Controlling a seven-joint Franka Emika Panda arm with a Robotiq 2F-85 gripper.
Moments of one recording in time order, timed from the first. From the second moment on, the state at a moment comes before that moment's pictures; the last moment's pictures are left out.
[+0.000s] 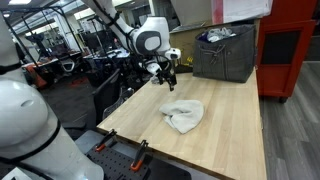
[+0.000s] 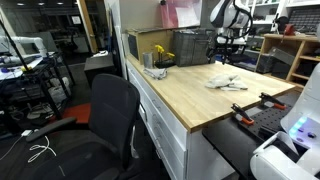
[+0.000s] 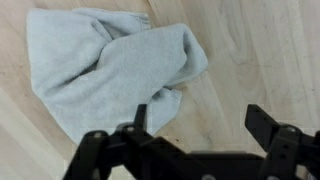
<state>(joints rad) -0.10 0.20 -0.09 -2.37 0.25 2.61 0.04</state>
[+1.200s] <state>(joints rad) -0.12 0.41 -0.02 -2.41 0.68 2.70 0.24</state>
